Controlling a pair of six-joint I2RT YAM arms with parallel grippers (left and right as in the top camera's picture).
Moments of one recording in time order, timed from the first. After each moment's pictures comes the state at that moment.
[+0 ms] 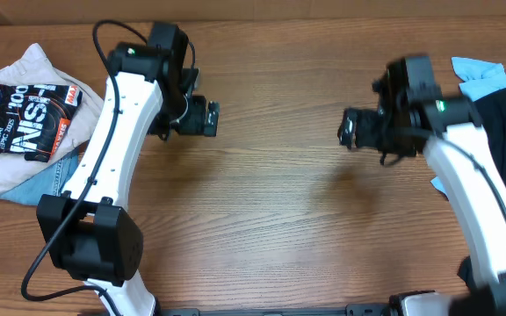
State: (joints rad) left arm -0.20 1.88 1.76 -1.35 0.12 -0.13; right arm 0.14 1.47 1.31 -1.04 -0.14 0.30
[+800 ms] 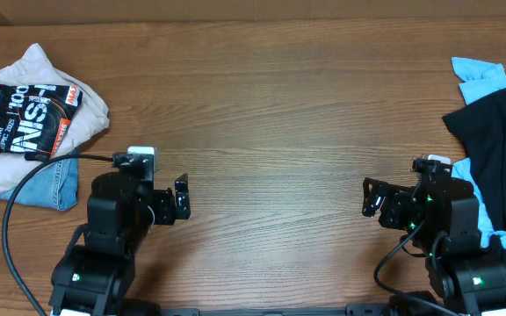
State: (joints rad) left arm -0.20 0.74 0.77 -0.71 -0.04 -0.16; right arm 0.14 0.68 0.73 -0.82 -0.03 0.36
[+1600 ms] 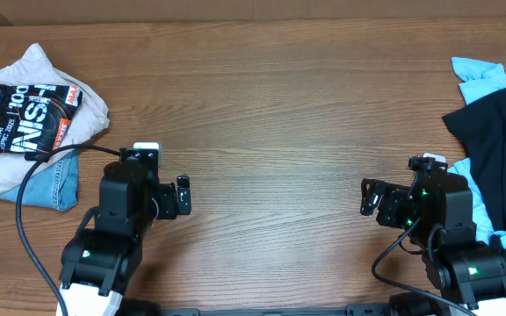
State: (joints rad) left arm -0.20 0.85 0.76 -0.71 -0.08 -0.16; right arm 0.14 0.72 0.73 -0.83 -0.03 0.36
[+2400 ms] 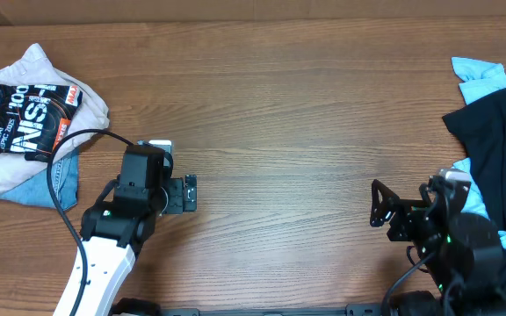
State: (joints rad) left arm -0.20 1.08 0.76 -0.71 -0.08 -0.16; right arm 0.14 0.41 0.66 -0.71 -0.03 0.30
